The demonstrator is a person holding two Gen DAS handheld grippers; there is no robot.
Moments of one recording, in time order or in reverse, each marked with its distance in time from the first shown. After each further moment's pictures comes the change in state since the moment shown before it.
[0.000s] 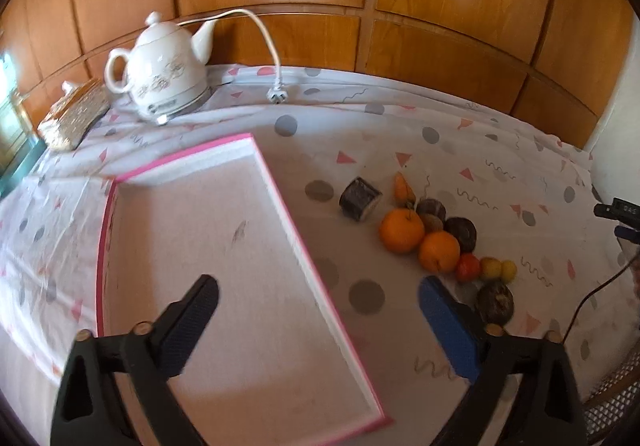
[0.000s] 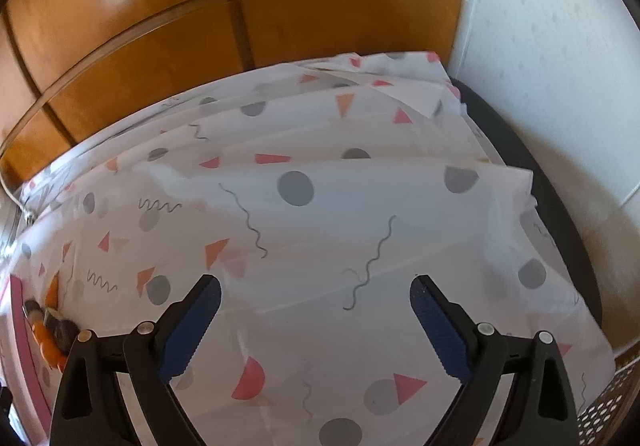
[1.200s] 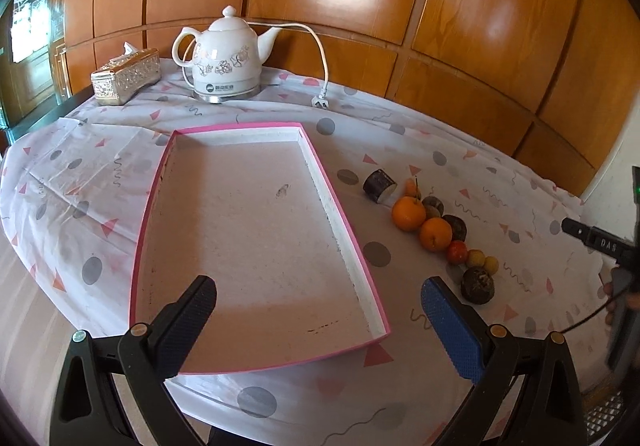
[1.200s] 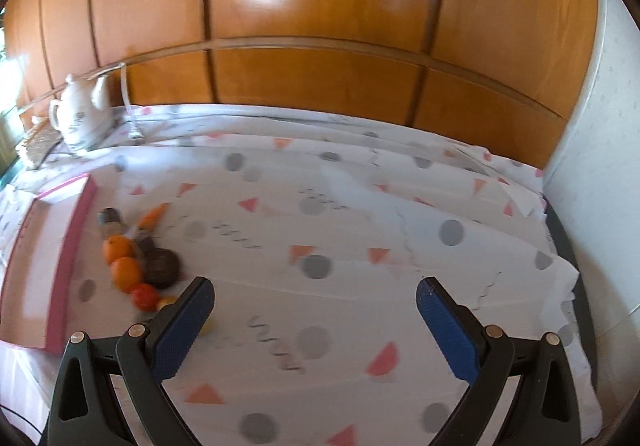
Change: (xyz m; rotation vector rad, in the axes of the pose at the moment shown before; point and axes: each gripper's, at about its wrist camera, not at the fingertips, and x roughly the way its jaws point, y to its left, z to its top) left arm -0.061 0.023 -0.070 -0.213 -0.104 0.004; right arm -0.064 0.119 -0.055 -0.419 -0.192 0.144
